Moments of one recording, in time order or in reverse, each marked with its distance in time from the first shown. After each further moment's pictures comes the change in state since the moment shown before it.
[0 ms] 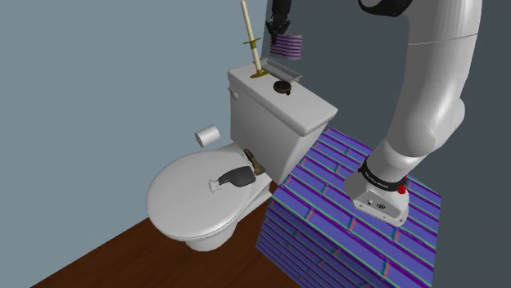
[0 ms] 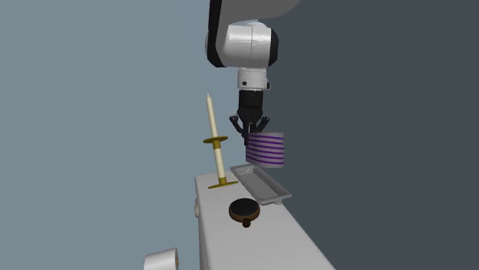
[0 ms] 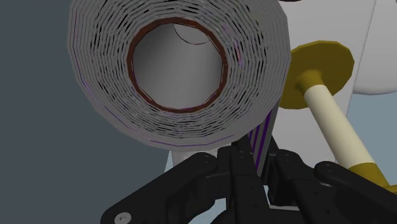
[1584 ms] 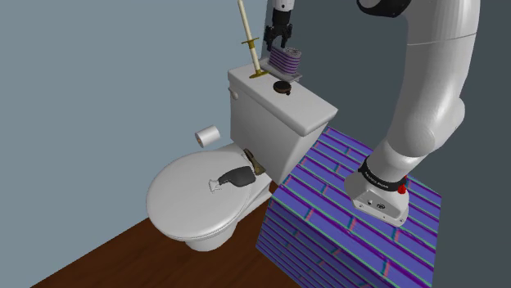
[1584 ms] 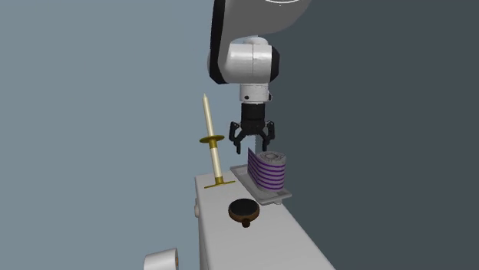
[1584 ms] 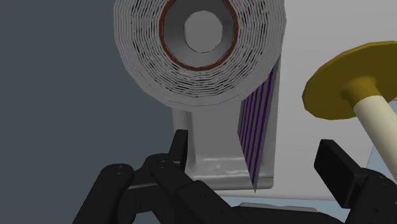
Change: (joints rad) arm -0.002 0.010 0.001 -0.087 -0.020 0.109 -0.016
